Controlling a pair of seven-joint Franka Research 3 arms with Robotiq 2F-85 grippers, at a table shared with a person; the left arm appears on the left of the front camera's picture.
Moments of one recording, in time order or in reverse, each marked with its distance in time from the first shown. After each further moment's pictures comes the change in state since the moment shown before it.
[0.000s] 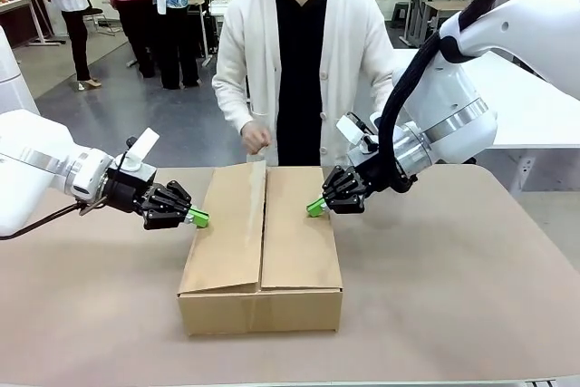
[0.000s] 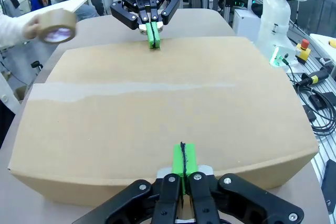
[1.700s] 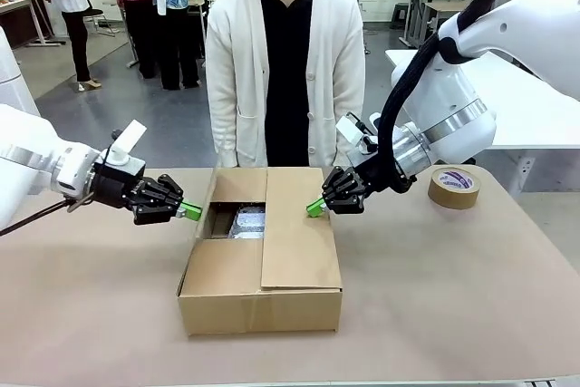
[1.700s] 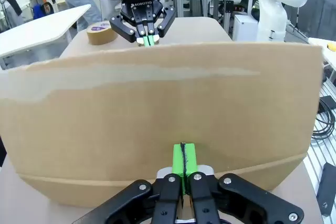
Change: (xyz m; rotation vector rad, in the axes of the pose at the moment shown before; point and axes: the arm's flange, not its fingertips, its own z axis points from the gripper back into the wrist) left arm 0.009 -0.011 0.012 0.006 -0.028 -0.015; right arm 0.000 0.000 0.000 0.000 0.000 0.000
